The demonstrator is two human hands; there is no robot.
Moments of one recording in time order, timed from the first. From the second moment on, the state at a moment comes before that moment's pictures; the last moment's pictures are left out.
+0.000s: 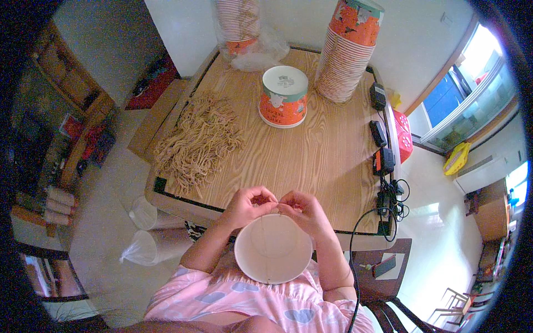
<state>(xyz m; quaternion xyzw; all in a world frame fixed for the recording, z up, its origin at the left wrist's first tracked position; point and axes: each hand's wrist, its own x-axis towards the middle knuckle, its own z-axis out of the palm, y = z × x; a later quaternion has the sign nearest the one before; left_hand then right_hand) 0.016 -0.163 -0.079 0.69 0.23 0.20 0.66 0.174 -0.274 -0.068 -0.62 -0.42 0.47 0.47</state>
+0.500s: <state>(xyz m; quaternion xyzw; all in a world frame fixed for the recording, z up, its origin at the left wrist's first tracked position) 0.014 -0.163 -0.077 0.69 0.22 0.18 0.66 0.175 -0.274 -0.076 -0.60 -0.42 0.49 0.47</state>
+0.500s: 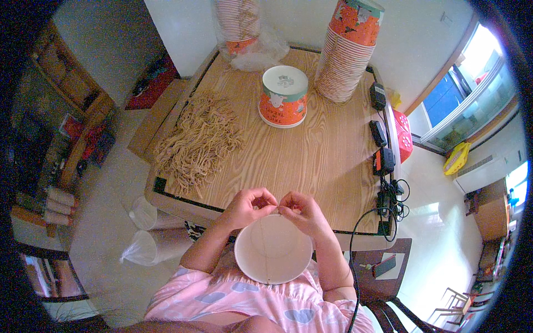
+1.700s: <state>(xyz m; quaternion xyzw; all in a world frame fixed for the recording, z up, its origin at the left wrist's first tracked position) 0.015 -0.161 -0.089 0.69 0.22 0.22 0.65 0.172 -0.273 -0.069 -0.61 -0.47 0.44 0.47</state>
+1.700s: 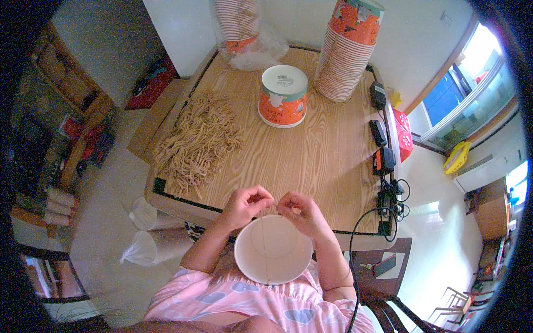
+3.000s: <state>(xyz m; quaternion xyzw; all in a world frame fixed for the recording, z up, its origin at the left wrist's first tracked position) 0.017 -0.162 -0.082 0.70 0.24 0.22 0.64 0.174 -0.269 -0.079 -0.59 -0.42 0.49 0.49</state>
